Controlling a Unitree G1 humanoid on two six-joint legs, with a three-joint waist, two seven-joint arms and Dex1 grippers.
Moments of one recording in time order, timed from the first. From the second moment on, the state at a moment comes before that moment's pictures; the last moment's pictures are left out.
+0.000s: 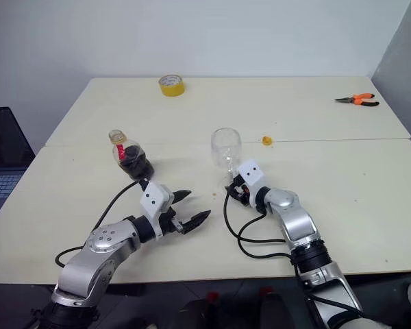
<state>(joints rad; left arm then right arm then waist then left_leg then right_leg) -0.09 0.48 -0.09 -0.36 -0.31 0.50 -0.60 -0.52 -0.20 0.22 0.14 0.03 0.50 0.54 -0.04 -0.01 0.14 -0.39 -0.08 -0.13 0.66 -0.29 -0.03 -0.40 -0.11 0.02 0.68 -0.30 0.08</state>
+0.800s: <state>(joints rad) 0.07 0.43 0.34 -0.35 -0.51 0.45 -0.50 -0.53 -0.82 -0.25 -0.36 0.64 0.78 1.01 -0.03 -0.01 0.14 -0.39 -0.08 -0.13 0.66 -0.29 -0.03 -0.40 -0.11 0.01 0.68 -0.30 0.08</state>
